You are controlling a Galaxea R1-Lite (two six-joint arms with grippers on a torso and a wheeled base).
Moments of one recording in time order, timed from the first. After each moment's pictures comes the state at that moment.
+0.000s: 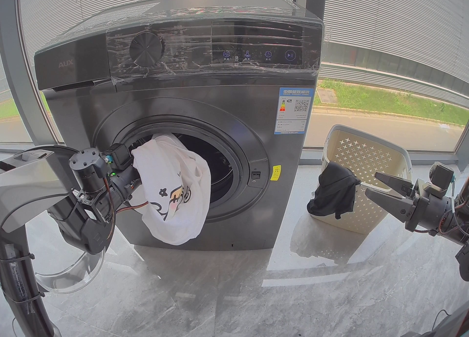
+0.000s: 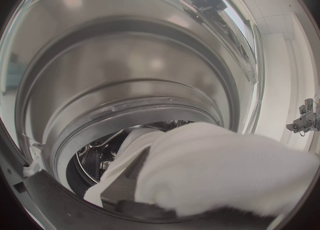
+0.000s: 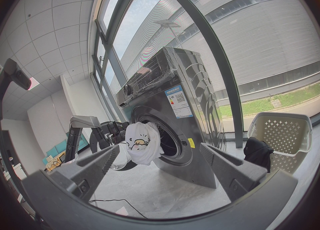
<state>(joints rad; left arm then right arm) -0.18 2.16 -0.76 -1.51 -0.26 -0.18 0.18 1.47 -0.23 -1.26 0.64 0.31</state>
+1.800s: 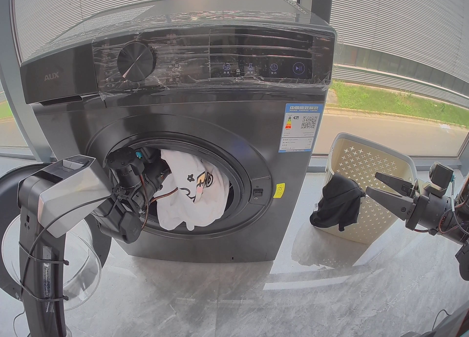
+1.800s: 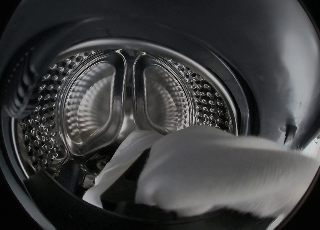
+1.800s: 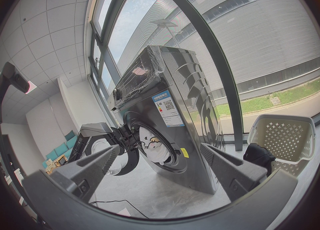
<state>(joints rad) -0.26 2.40 -1.12 -1.51 -0.12 -0.27 0.17 1.48 -0.23 -1.26 0.64 0.33</state>
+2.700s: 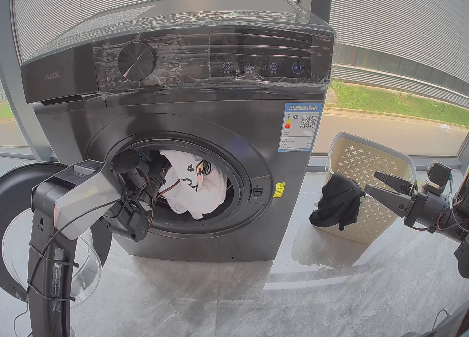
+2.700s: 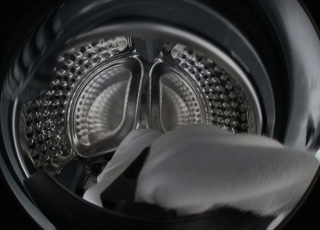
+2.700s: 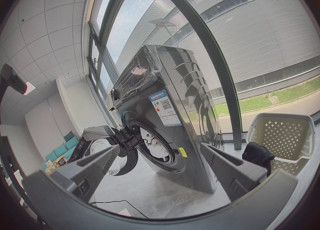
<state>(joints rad) -0.26 2.50 -1.24 -1.56 0.00 -0.36 0.16 1.50 -0.24 -1.26 0.64 0.34</state>
